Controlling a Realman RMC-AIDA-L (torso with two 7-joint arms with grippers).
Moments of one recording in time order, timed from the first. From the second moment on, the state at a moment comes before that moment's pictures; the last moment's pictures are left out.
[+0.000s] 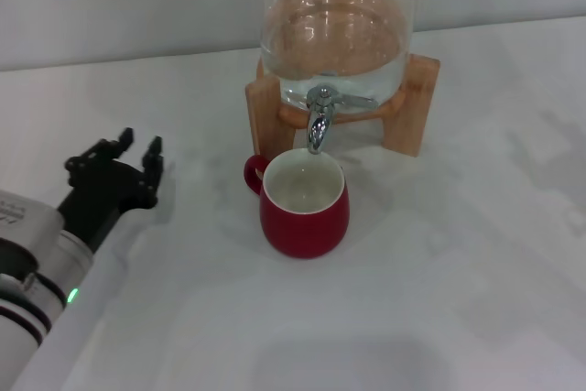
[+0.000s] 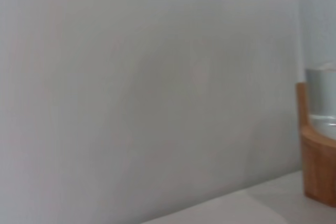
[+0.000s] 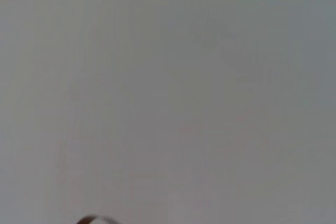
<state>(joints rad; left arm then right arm) -0.48 -2.09 -0.71 -0.37 2.42 0.86 -0.02 0.29 2.00 -1.00 -0.12 -0.56 -1.81 0.65</state>
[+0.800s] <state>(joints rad) -0.36 -2.09 -0.80 -0.36 2.37 1.00 -0.01 0.34 2.00 -1.18 -0.13 -0.66 -1.67 0.76</state>
